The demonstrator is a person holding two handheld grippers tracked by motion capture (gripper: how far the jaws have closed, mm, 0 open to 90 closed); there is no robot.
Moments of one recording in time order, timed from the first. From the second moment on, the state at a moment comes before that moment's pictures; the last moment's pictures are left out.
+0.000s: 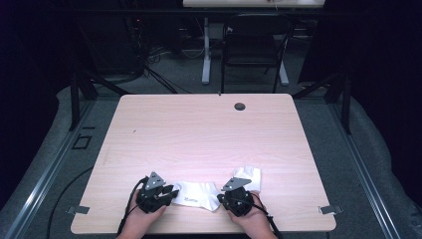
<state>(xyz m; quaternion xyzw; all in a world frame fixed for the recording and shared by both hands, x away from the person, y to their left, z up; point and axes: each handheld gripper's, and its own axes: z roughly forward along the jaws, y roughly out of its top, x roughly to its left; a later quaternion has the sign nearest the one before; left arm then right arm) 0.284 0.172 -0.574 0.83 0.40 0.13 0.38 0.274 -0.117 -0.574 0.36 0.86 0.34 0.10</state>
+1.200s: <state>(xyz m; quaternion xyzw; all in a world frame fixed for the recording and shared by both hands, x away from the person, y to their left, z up) 0.262 0.158 -0.578 0.83 0.40 0.12 0.37 0.278 -0.119 -0.575 0.38 0.85 0.34 0.11</state>
